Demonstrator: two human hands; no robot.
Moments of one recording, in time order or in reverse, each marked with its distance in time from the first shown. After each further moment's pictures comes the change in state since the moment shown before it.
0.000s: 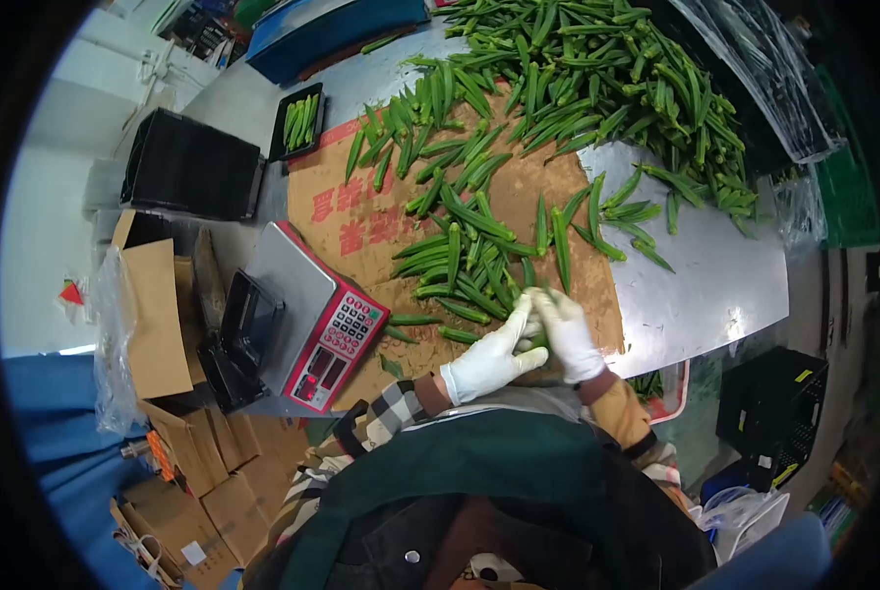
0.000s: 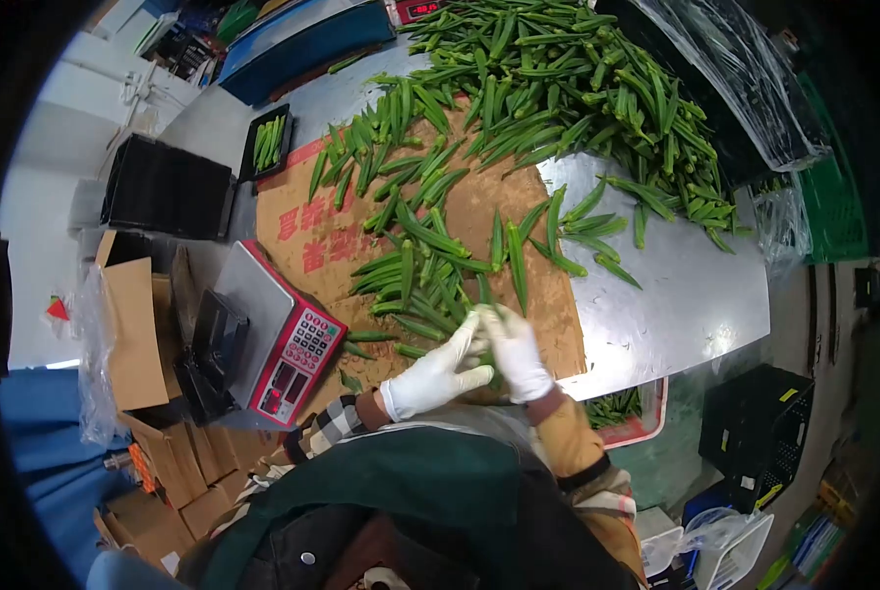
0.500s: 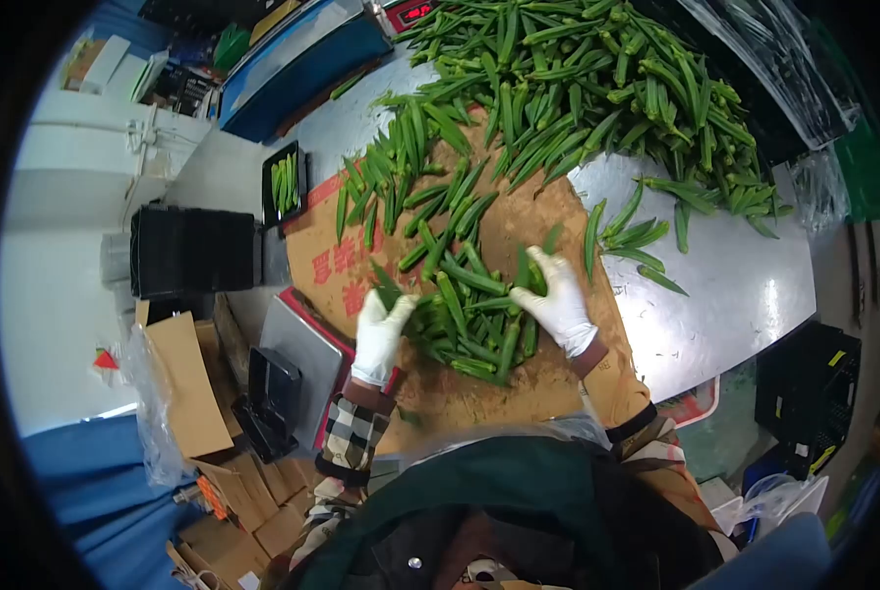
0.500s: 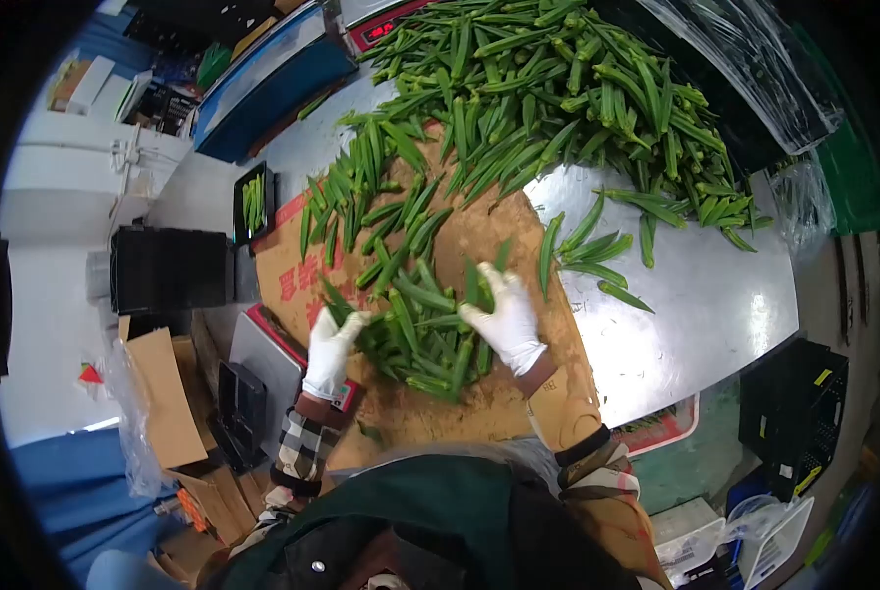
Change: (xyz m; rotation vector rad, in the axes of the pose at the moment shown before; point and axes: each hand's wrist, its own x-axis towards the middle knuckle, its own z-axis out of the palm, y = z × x) left_hand 0.035 -0.002 -0.172 -0.085 0.673 -0.068; right_hand 0.113 -0.035 -0.012 -0.786 0.151 -0.394
